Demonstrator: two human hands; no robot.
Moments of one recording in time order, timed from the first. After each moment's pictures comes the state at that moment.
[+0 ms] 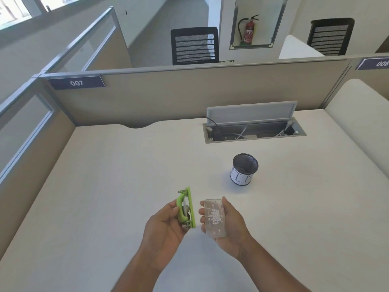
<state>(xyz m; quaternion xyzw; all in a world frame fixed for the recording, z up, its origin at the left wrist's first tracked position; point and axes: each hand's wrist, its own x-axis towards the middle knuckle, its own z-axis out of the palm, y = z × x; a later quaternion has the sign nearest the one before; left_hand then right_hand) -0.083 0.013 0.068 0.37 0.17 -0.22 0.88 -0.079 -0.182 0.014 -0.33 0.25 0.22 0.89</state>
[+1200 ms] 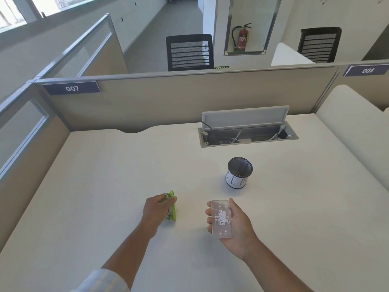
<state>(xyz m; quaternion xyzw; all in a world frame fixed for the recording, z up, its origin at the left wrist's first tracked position) 0.010 0.041 -0.029 0.77 0.20 -0.16 0.58 -0.084 -0.206 0.031 -0.35 0.26 0.19 0.88</state>
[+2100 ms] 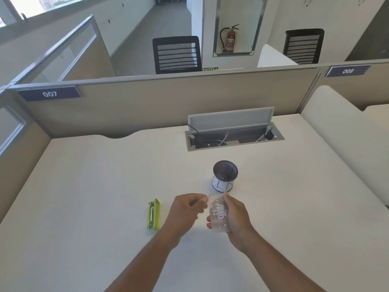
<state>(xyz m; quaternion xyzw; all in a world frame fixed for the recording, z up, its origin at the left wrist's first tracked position) -0.025 -0.083 0.056 0.76 0.02 -0.22 0.62 -0.066 -0.245 0.054 -0.54 0.31 0.09 0.77</state>
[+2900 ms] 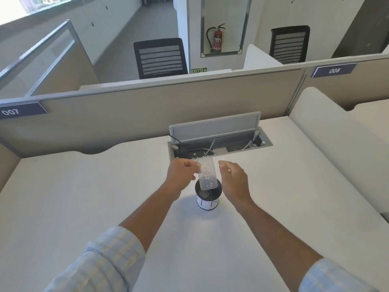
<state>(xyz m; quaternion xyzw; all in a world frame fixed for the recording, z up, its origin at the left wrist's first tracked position) 0.137 -0.180 0.083 0.82 0.03 -0.15 0.55 0.056 -0.334 0.083 -0.82 0.22 -0.12 0.51</state>
